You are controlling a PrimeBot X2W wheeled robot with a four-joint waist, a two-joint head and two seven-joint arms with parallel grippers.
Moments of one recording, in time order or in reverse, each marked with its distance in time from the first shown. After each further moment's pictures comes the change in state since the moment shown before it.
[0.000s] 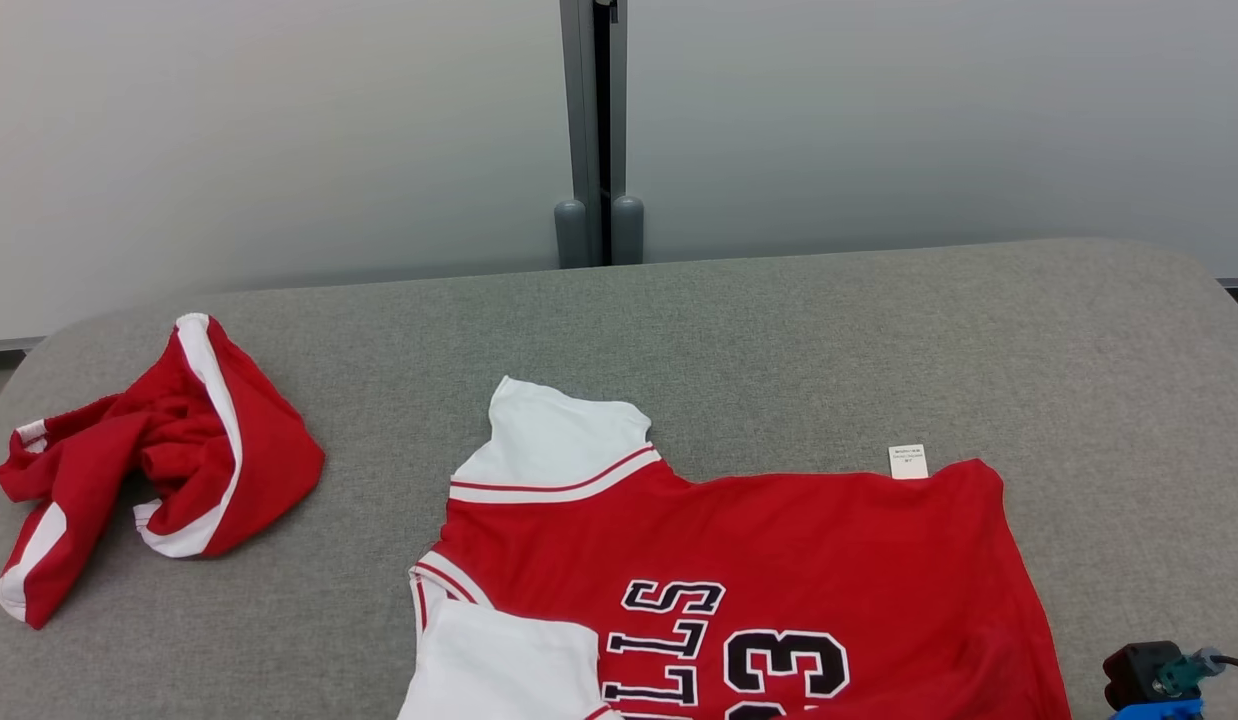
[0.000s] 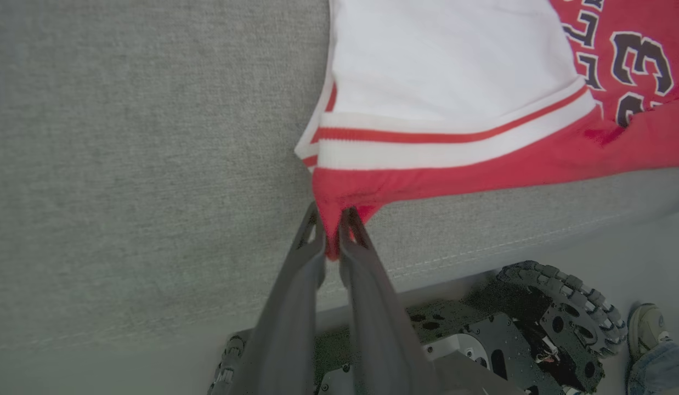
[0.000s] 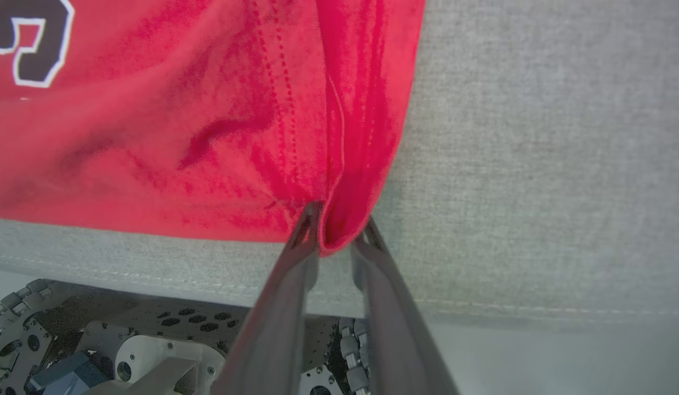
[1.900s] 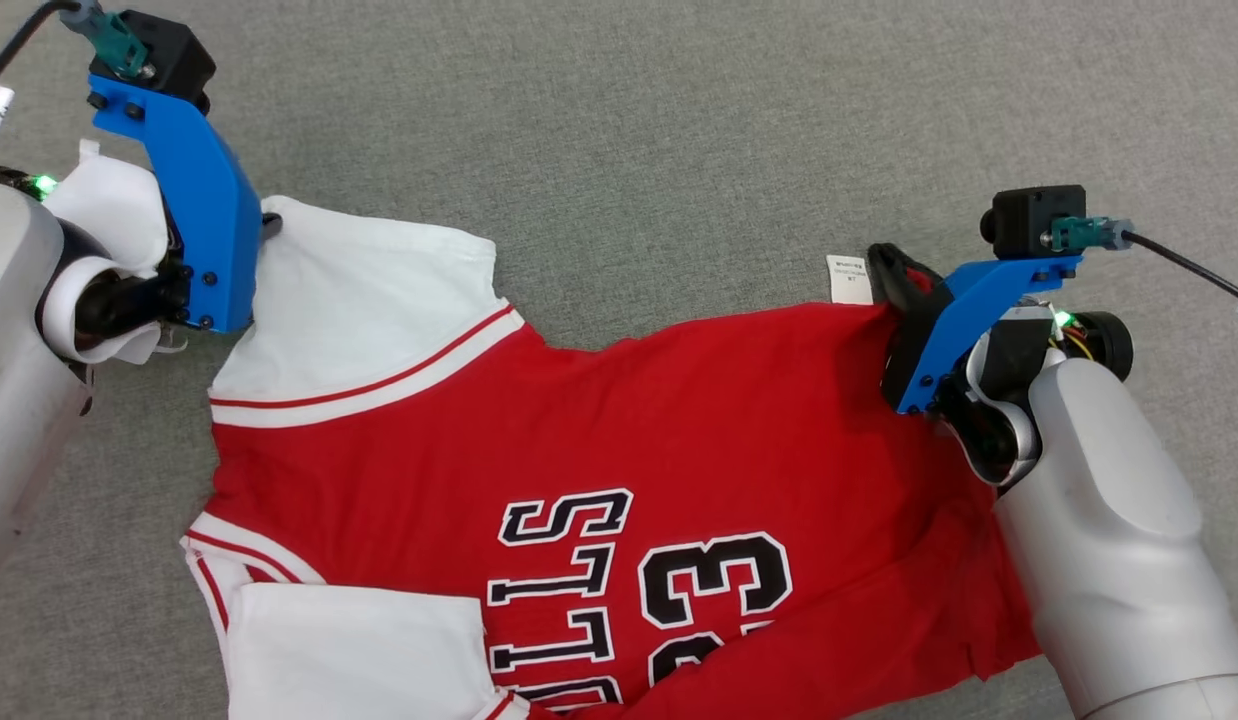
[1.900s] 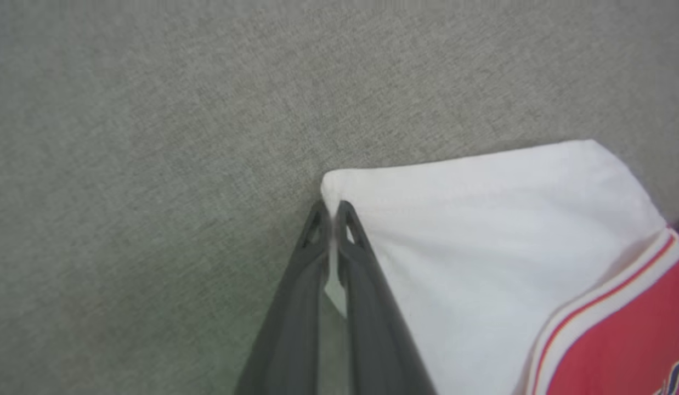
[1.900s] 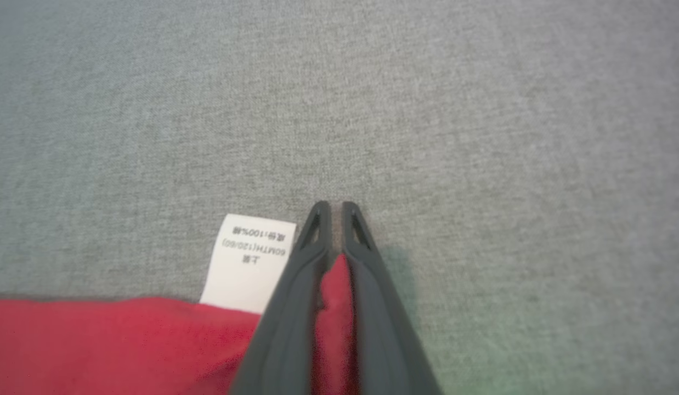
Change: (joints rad) left arm -1.244 -0.057 -0.230 0.600 -0.044 -0.347 0.448; right arm -0.830 0.268 0.032 0.417 -0.128 -0.004 -0.360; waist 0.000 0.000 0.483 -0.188
